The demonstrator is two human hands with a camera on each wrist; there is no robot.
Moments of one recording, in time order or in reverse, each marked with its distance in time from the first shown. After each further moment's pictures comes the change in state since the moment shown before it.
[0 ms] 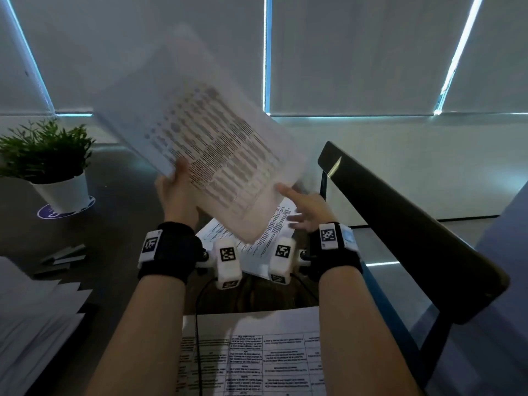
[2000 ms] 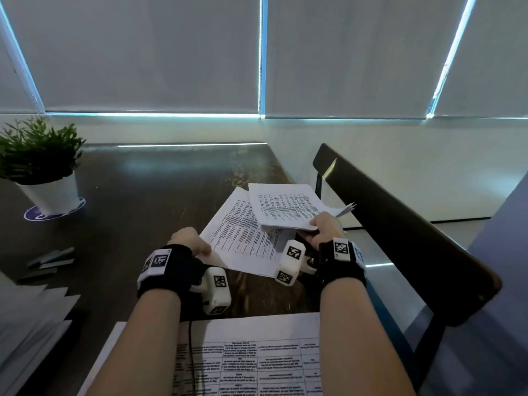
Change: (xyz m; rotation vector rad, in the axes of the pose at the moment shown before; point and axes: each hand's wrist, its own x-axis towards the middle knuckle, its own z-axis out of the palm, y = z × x) left_hand 0.006 -0.068 -0.045 1.582 -0.468 -0.414; right_hand 0.017 0.033 -0.035 0.555 0.361 0.198
